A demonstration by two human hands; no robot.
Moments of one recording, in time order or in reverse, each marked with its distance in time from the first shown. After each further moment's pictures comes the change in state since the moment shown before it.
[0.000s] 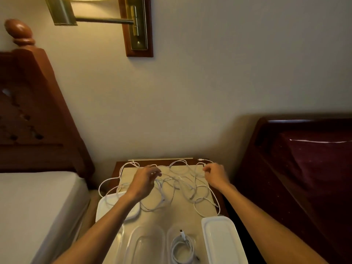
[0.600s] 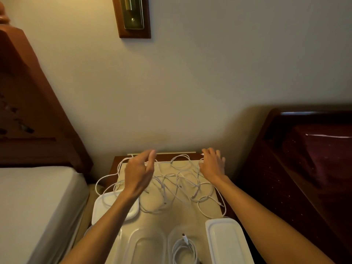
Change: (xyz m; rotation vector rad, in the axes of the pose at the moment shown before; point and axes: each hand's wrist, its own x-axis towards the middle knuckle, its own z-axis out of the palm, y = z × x) left_hand 0.022 0.012 -0.005 -0.132 0.329 -0.170; right_hand 0.049 -0.011 0.035 -0.301 0.233 -0.190
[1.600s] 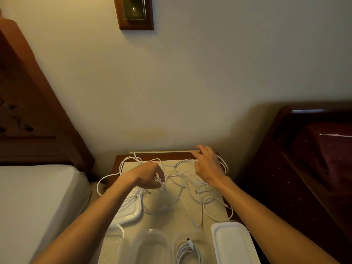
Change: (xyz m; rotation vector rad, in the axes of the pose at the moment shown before) left_hand 0.041 -0.043 0.012 0.401 -0.975 0.167; right_hand 0.001 -0.023 -0.003 0.081 -0.129 -0.252
